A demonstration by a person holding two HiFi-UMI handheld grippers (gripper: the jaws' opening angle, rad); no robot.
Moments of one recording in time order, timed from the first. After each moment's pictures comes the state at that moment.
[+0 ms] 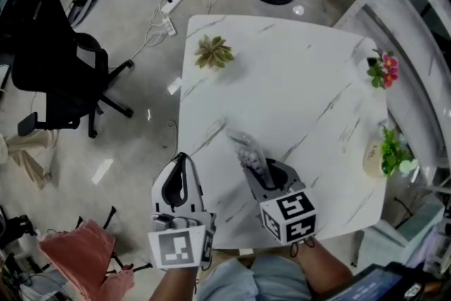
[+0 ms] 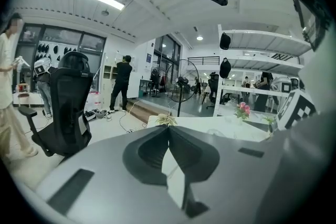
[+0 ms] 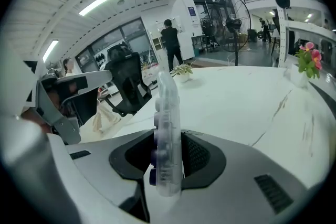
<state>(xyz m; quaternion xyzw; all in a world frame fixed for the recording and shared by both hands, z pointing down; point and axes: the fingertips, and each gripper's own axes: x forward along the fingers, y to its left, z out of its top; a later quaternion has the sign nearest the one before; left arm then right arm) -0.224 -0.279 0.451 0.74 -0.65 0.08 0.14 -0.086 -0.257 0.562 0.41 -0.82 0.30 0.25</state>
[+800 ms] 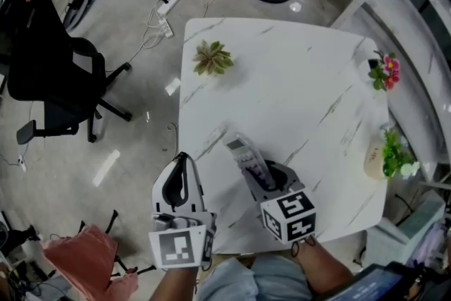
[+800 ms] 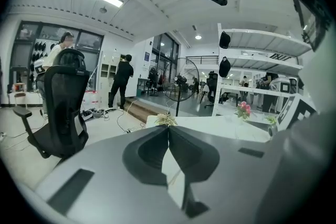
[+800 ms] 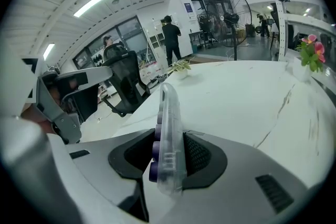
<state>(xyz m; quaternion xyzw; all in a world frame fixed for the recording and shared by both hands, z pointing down) -0.226 -0.298 0.458 0.75 -0.64 0.08 0.15 -0.089 -0.267 0.573 0.41 -0.81 0.33 0.26</state>
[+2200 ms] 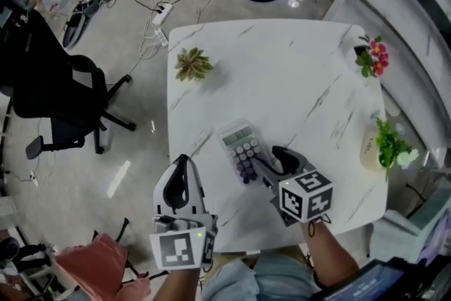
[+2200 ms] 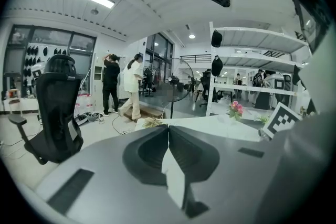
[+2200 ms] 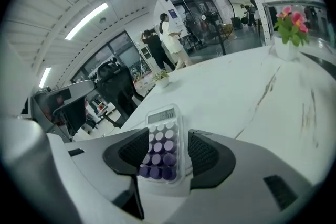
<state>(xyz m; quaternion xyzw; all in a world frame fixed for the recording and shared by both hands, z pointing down) -0.183 -0.300 0.439 0.76 -0.63 0.09 0.13 -0.027 -0.290 0.578 0.42 -0.80 0.38 0.19</state>
